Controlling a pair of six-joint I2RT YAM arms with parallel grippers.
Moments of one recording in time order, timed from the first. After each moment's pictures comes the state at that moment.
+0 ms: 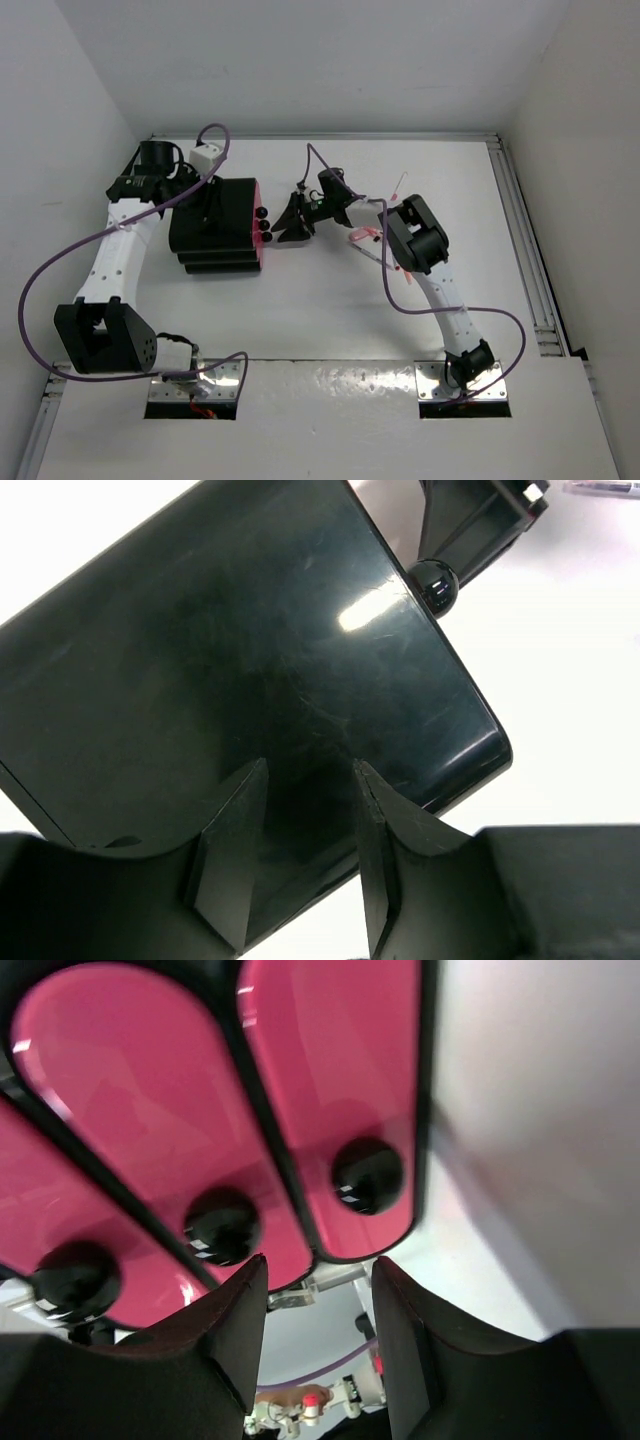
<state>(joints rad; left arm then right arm) 0.04 1.35 1.32 -0.85 0.44 0.41 0.54 2.51 1.68 0.22 -1.08 1.18</state>
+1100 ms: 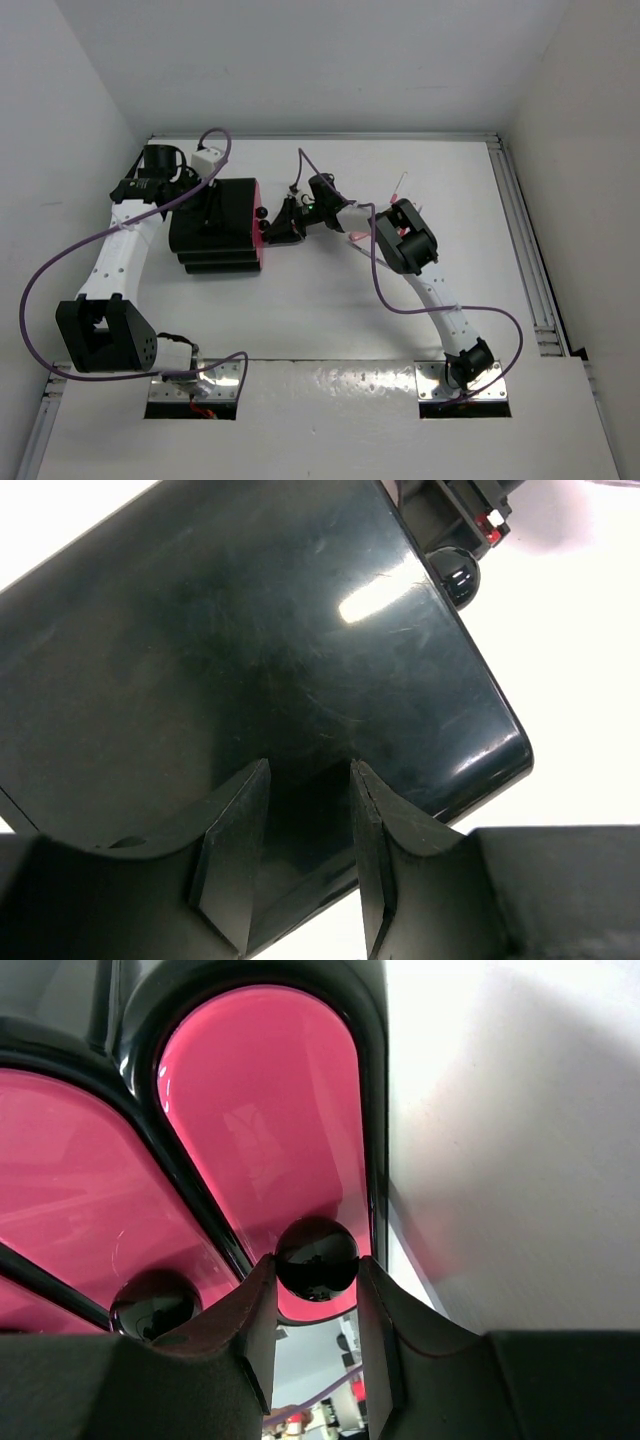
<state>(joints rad) 0.05 1.36 1.28 -0.82 0.42 0.40 0.58 2.62 1.77 0.27 -1.01 1.17</state>
